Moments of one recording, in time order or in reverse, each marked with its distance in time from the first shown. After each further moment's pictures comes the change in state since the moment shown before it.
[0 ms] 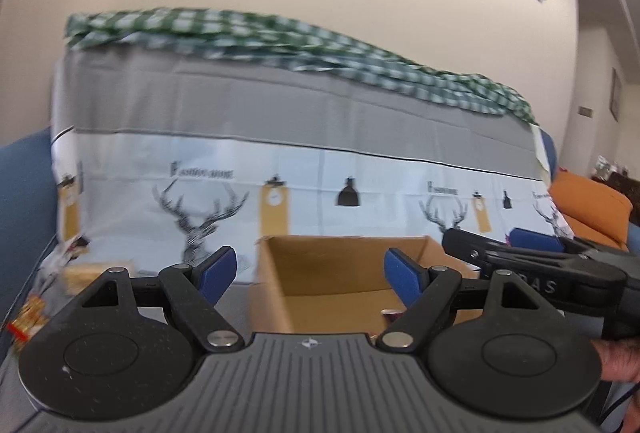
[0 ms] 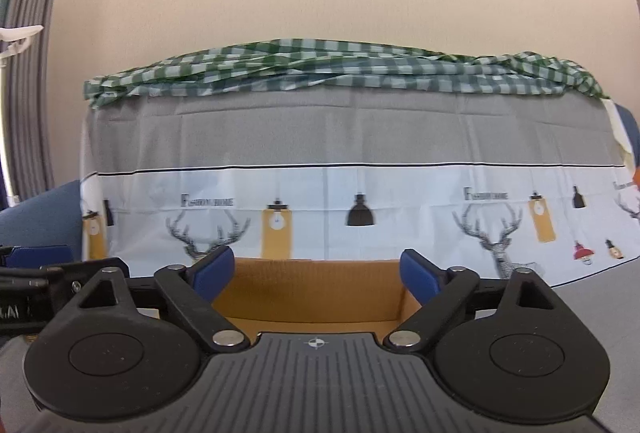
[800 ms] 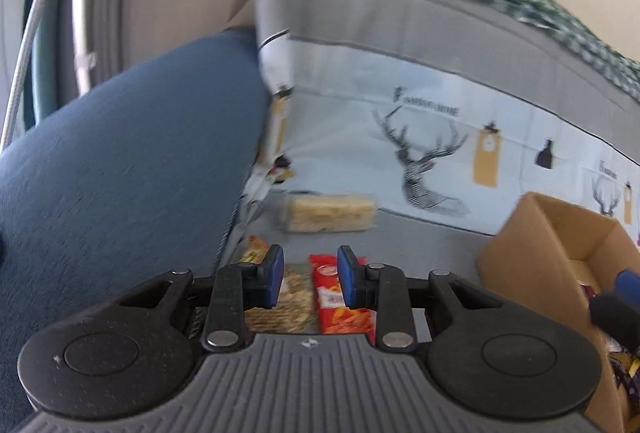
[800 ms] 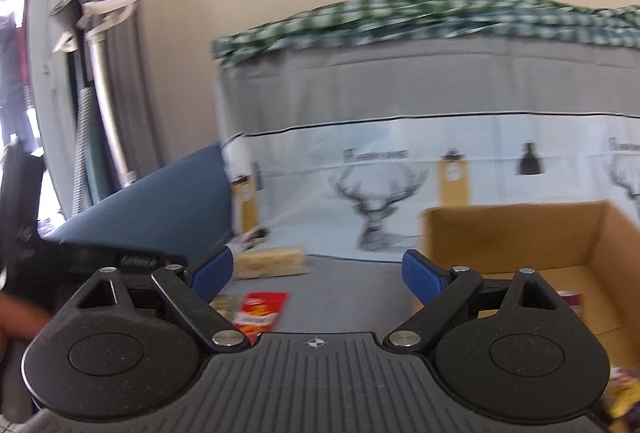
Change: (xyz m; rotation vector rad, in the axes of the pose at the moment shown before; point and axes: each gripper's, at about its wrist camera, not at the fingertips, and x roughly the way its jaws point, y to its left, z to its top) left arm 0.004 0.214 -0.003 -0.160 0.260 0.378; right arm 0.015 0.172 -0.022 0.037 0.123 0.313
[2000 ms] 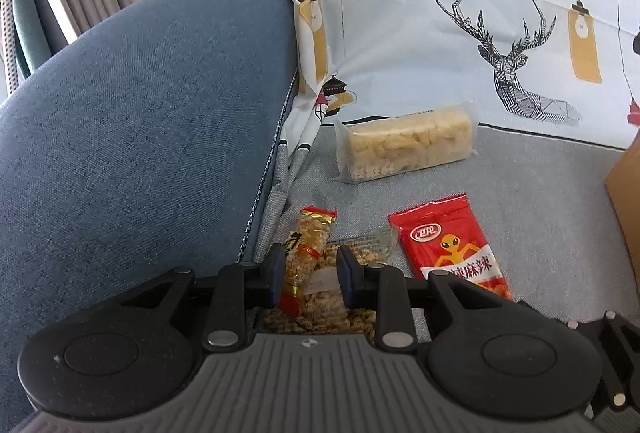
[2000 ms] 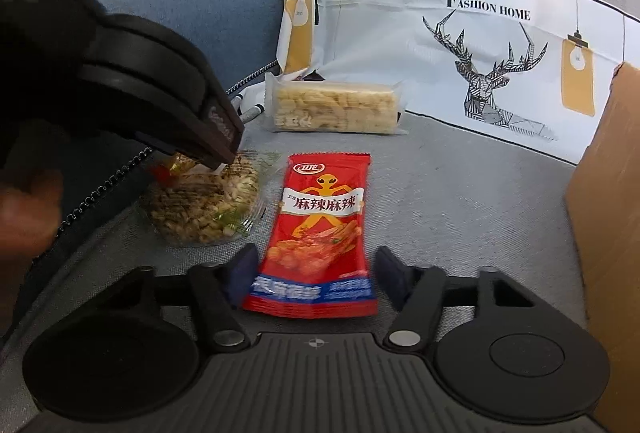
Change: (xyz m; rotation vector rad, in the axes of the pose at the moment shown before) left arm 0.116 -0.019 -0.005 0.200 0.203 0.259; right arm 0.179 0.064 -0.096 -0.135 0.341 0.031
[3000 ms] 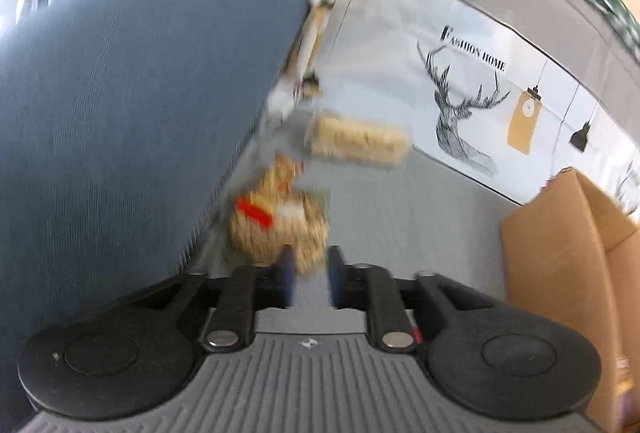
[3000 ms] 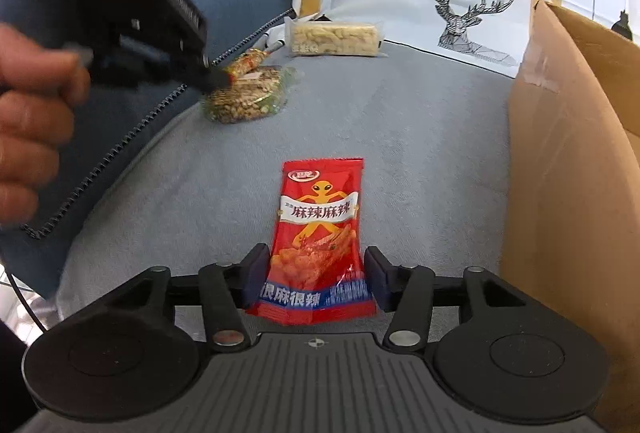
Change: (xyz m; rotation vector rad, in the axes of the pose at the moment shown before) left arm -0.068 0.032 -0.028 -0.276 -0.005 -0.239; right arm -0.116 -0.014 -0.041 0.001 0.189 0.065
